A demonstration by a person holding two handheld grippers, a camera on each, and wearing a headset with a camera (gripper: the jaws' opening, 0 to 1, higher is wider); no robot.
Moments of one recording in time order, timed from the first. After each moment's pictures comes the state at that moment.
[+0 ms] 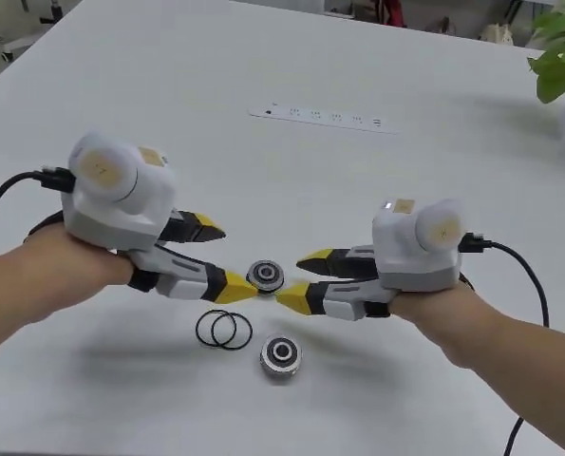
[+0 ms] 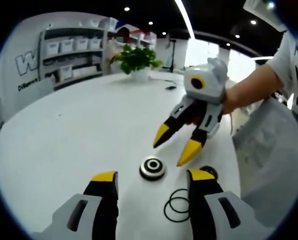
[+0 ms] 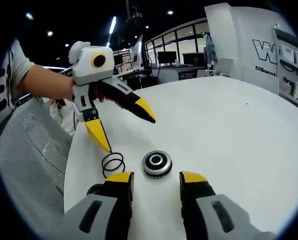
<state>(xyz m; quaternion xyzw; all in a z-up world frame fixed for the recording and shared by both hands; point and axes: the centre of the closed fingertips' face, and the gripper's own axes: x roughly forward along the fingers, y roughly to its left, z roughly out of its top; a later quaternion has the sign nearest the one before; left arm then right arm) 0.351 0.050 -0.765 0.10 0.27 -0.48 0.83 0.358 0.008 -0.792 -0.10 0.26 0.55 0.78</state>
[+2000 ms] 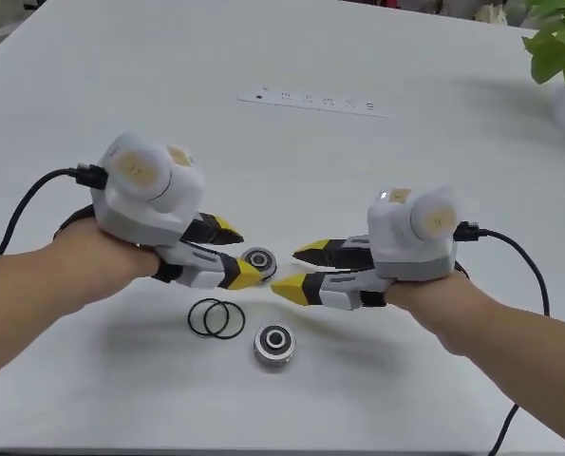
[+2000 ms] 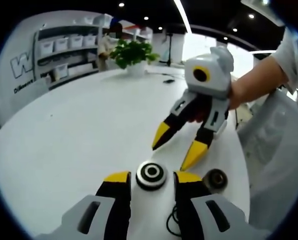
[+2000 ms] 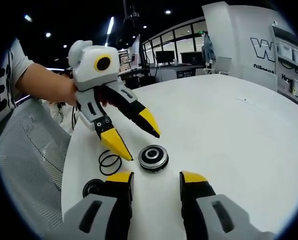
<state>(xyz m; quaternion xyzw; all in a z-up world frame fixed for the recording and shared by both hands) 0.361 0.026 -0.783 0.12 0.27 -0.49 0.82 0.359 0.002 -0.800 -0.10 0.27 0.55 0.79</state>
